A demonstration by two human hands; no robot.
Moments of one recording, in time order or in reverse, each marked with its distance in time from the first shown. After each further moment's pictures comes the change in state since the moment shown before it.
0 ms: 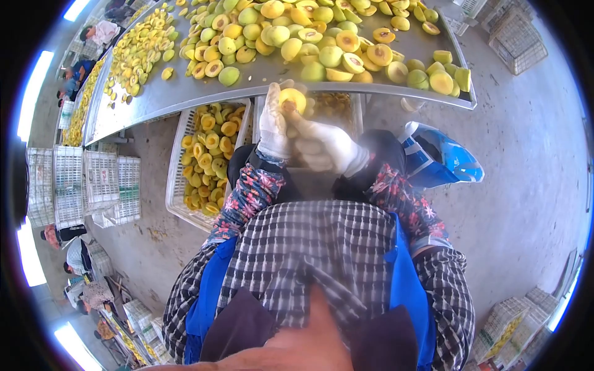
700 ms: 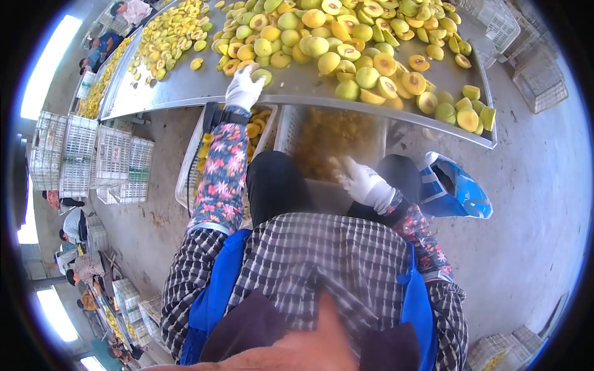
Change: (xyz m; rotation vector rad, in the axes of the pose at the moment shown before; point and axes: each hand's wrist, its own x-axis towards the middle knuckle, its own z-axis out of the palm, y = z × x) left_hand 0.106 0.142 -0.102 2.012 0.464 0.527; right_hand -0.015 0.030 -0.032 -1.348 0.327 -0.174
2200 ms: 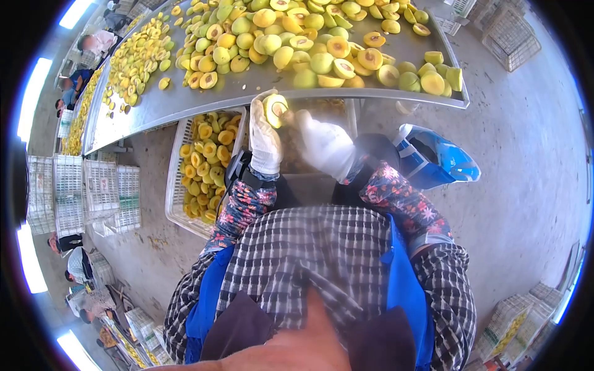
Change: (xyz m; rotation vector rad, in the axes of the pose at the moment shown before) left_hand -0.154 0.136 0.007 -1.391 -0.088 0.086; right_hand 0.026 -0.028 -0.009 -0.414 0.595 -0.417
